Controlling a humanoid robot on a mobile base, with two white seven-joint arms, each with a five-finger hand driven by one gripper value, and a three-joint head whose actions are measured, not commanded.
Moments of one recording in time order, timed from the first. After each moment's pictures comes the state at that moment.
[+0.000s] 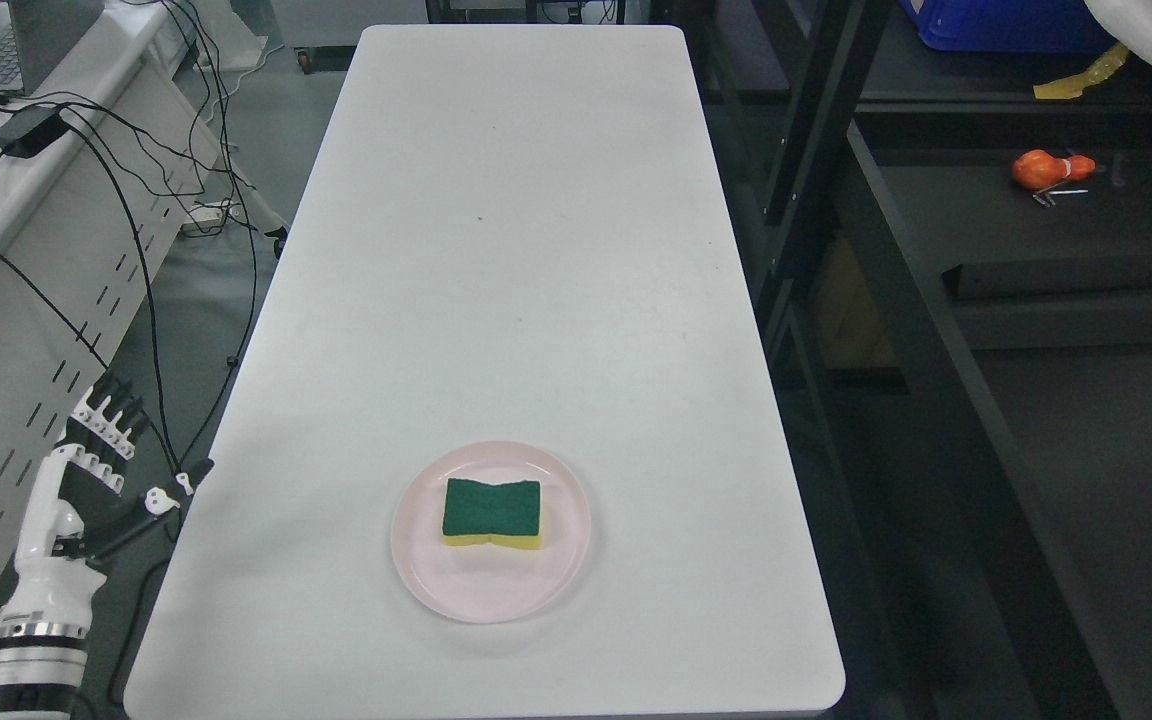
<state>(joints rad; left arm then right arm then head) 0.00 0.02 0.48 -1.70 0.20 -0.03 -0.38 -0.07 0.00 -0.21 0.00 -0.11 0.08 -0.04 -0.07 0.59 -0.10</state>
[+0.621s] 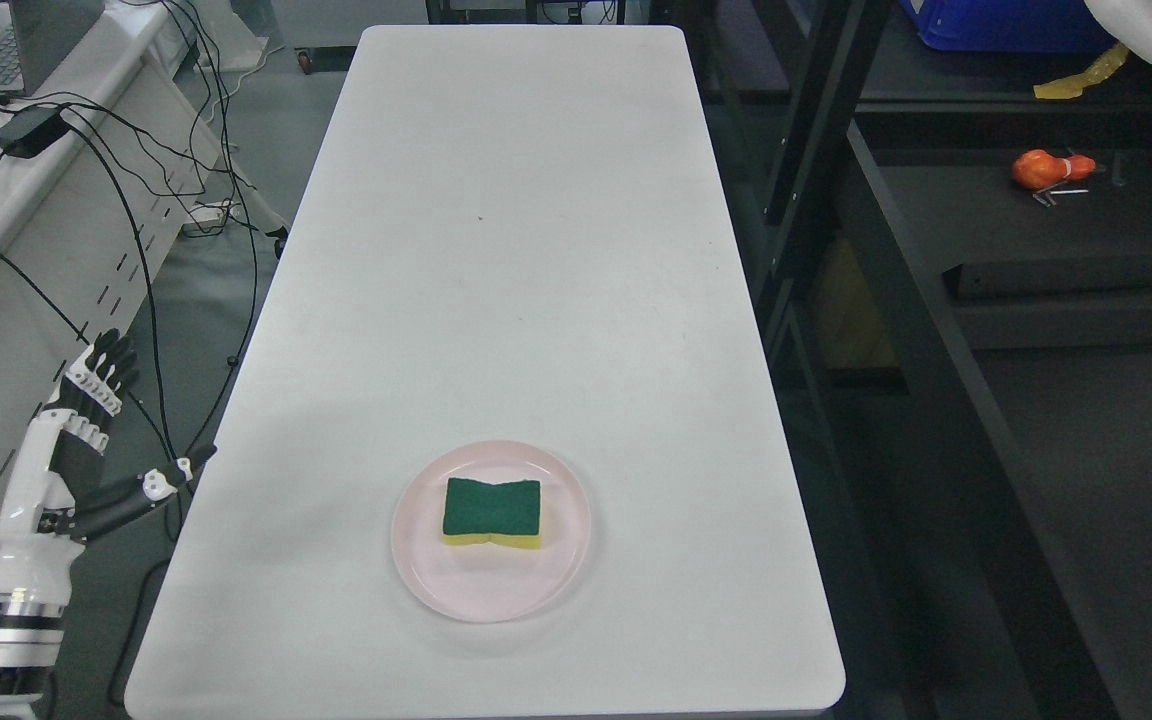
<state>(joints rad) -0.03 0.17 0.39 -1.70 0.09 -0.31 -0.41 -0.07 0.00 -0.21 0.00 -0.11 0.08 -0.04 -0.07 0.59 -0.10</state>
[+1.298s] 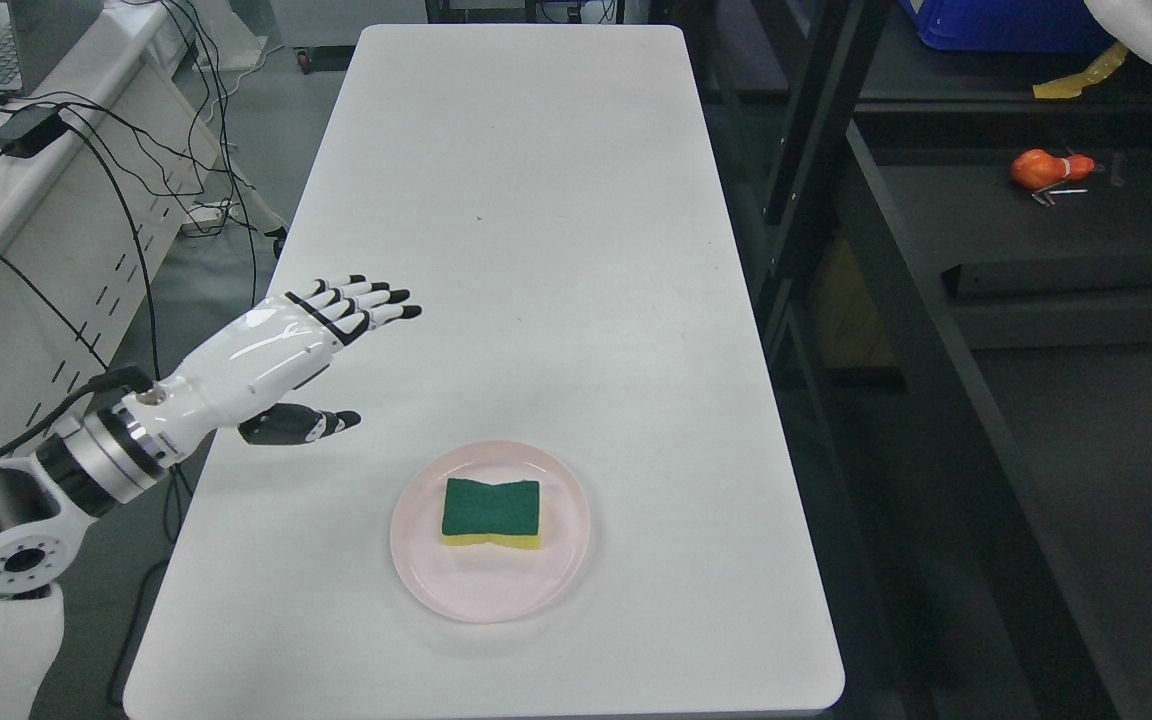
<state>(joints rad) -0.41 0.42 0.02 -1.65 -0.65 -0.70 -0.61 -0.07 0.00 -0.21 0.00 -0.11 0.08 -0.04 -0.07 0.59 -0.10</state>
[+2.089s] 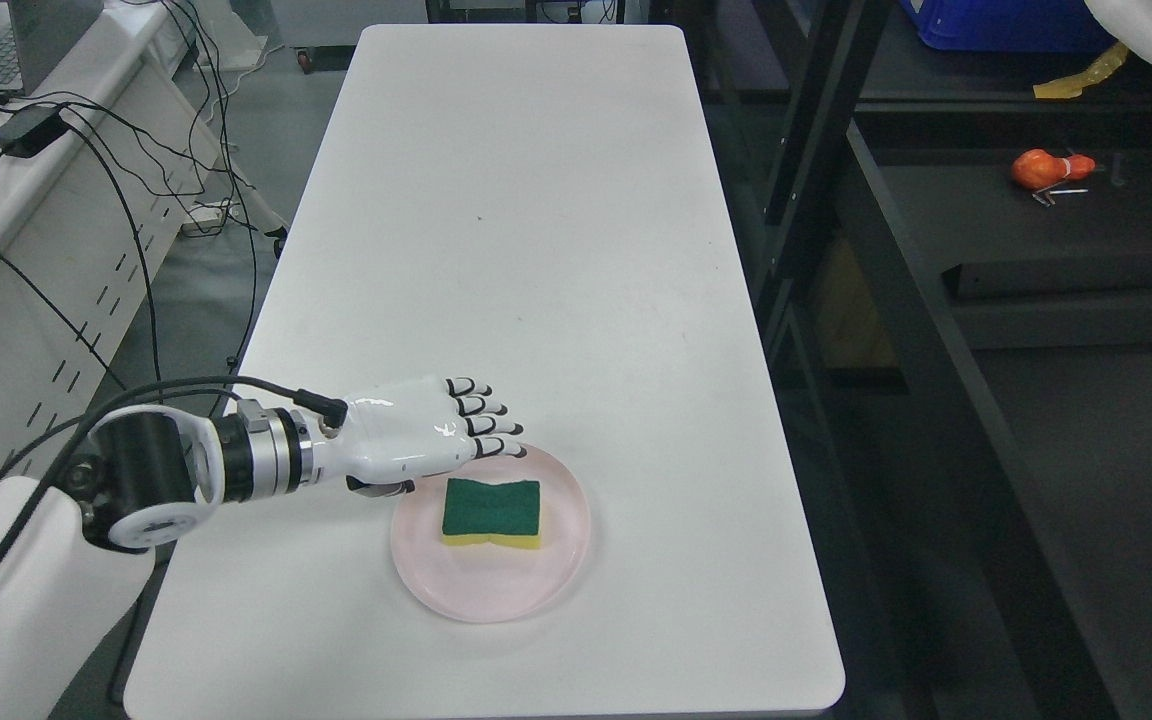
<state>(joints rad) -0.57 0.51 -0.42 -1.70 -0.87 -0.72 -0.73 -0.07 0.00 -0.21 0.00 -0.11 0.08 -0.04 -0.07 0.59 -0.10</state>
